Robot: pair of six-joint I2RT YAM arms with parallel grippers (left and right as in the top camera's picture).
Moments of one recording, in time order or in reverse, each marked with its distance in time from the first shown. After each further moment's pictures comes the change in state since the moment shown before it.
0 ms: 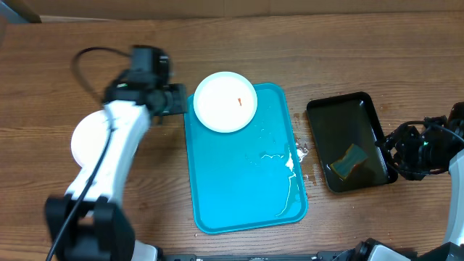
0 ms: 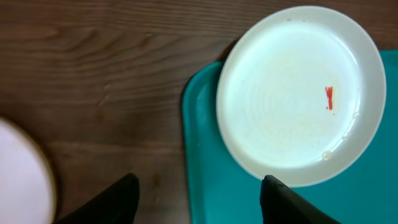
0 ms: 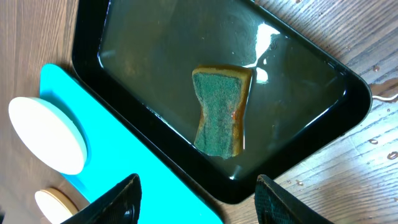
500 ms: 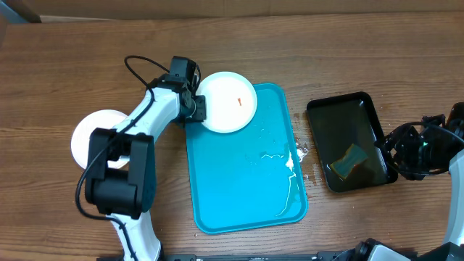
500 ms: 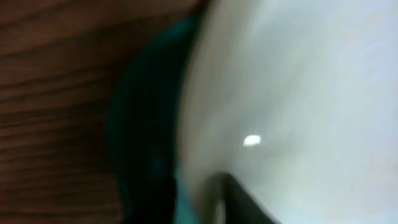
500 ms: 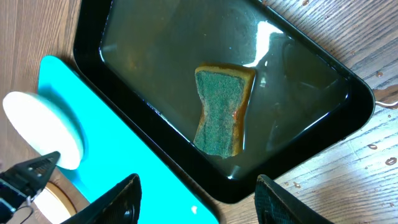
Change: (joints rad) left arm -0.060 0.331 -0.002 0.139 0.028 -0.043; right arm 0.000 0.000 0.000 -0.003 -0.008 -0.040
